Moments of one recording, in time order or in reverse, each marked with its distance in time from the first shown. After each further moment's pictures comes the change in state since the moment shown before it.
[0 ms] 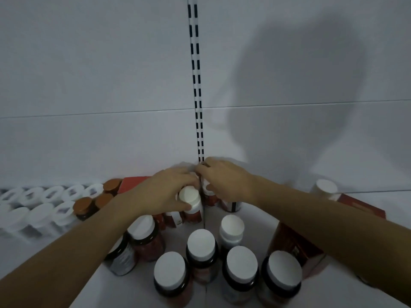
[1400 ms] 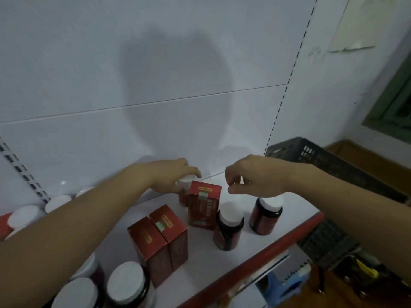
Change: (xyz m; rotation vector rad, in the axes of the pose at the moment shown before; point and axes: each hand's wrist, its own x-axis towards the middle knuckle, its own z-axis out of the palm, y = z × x) left_hand 0.259 0.195 0.074 0.160 -0.472 0.336; right_hand -0.321 0.146 -0.082 0.058 -0.212 0.520
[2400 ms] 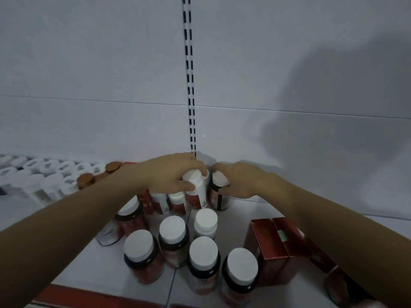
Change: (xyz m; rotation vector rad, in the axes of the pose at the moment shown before) left_hand -0.270 -0.053 0.039 -0.172 0.284 -0.498; right_hand 0.215 -0.211 0.031 -0.012 -0.010 -0.400
